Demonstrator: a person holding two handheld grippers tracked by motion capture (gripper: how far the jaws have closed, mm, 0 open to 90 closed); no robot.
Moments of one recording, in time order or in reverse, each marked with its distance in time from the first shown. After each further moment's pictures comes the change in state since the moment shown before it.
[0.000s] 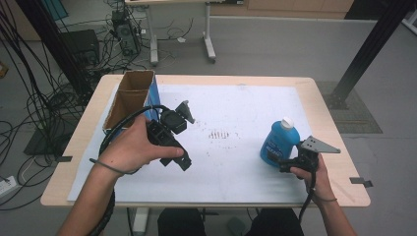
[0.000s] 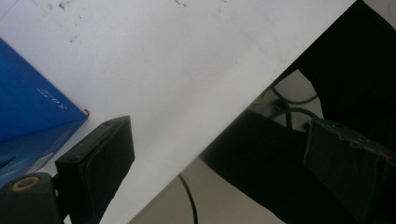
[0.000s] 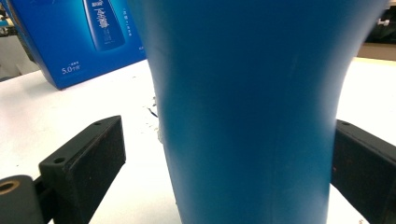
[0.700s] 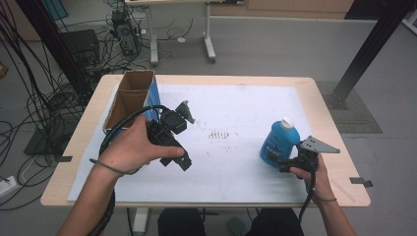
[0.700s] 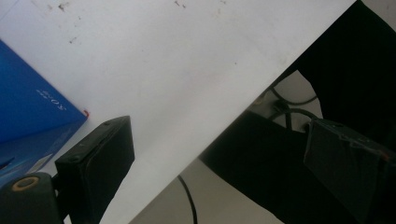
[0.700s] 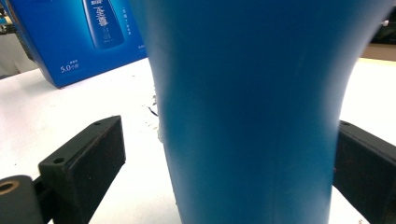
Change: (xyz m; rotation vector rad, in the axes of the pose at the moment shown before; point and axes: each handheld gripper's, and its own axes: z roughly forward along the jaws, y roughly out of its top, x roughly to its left) left arm 0.000 0.000 0.001 -0.004 -0.001 -0.001; right arm 0.000 0.000 0.001 0.003 -0.003 -0.008
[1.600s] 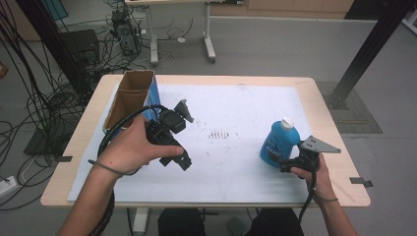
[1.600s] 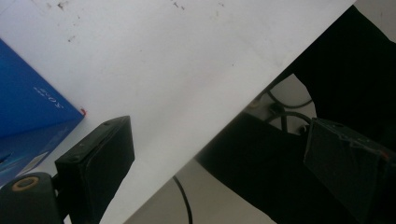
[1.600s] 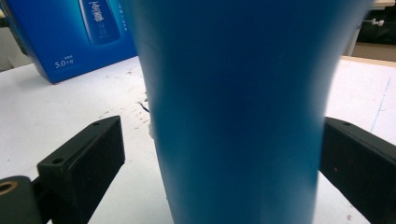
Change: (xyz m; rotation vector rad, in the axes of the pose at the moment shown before) left arm 0.000 -0.002 -0.003 -0.012 -0.011 -0.018; right arm -0.002 0.001 -0.001 0.010 -0.012 -0.013
